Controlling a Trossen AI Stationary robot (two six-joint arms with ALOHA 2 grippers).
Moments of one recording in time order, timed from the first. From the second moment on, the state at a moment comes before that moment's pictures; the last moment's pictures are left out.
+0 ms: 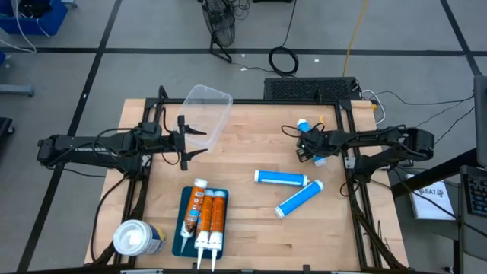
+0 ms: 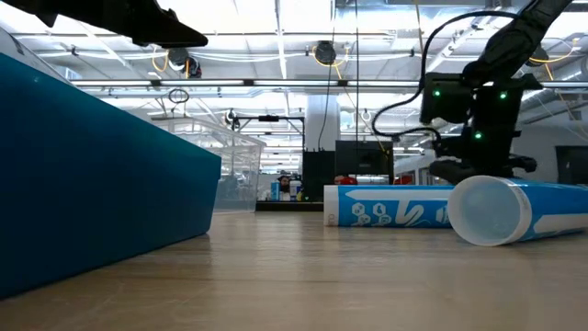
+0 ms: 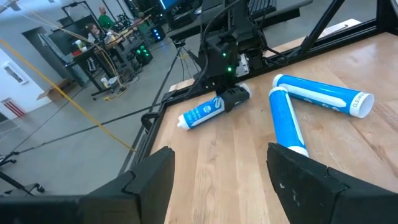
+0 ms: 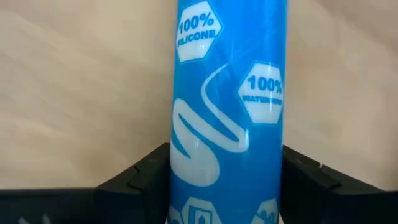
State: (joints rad) left arm 0.11 0.76 0.57 0.00 -0.06 0.41; right arm -0.34 1.34 0.52 -0.57 0.33 0.80
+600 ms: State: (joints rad) left arm 0.11 0.76 0.57 0.00 -0.06 0.41; right arm -0.35 1.34 0.52 -0.07 0.36 0.58
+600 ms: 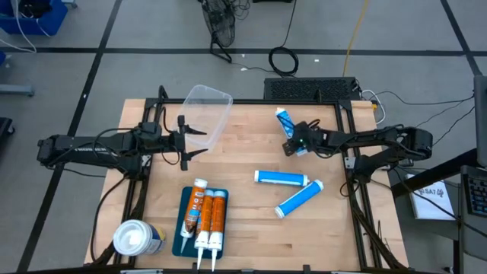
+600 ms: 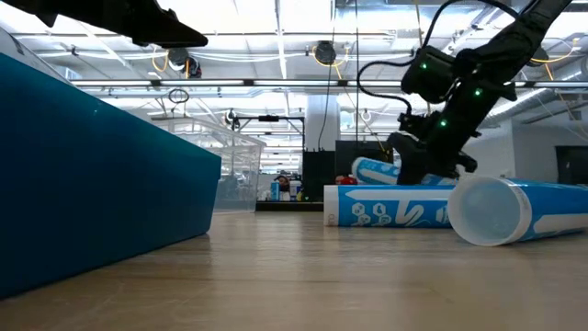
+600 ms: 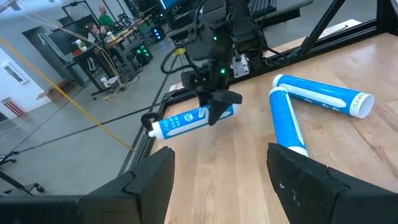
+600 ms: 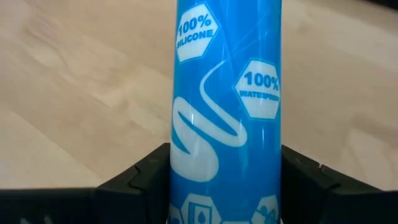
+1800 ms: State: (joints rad) left arm 0.11 0.78 0.57 0.01 -0.06 0.41; right arm -0.35 1.34 0.52 0.54 0.24 0.06
